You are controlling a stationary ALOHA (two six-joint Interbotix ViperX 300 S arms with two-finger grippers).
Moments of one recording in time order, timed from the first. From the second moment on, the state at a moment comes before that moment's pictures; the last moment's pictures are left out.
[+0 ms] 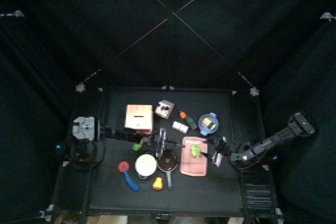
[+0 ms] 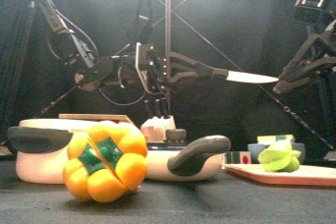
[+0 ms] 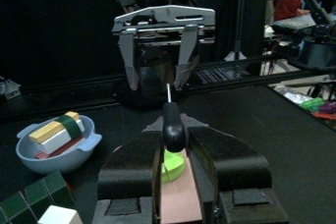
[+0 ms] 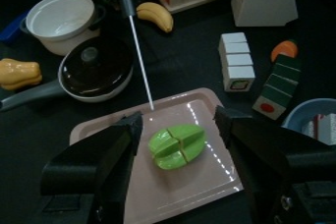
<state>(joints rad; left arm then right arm) 0.15 0.31 0.65 0.34 -1.08 -0.11 0.52 -0.70 1.24 -1.48 0.72 1.96</state>
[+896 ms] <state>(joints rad) 0.14 0.34 0.61 0.28 -1.08 -0.11 0.50 -0.69 1.23 -1.50 0.68 1.96</state>
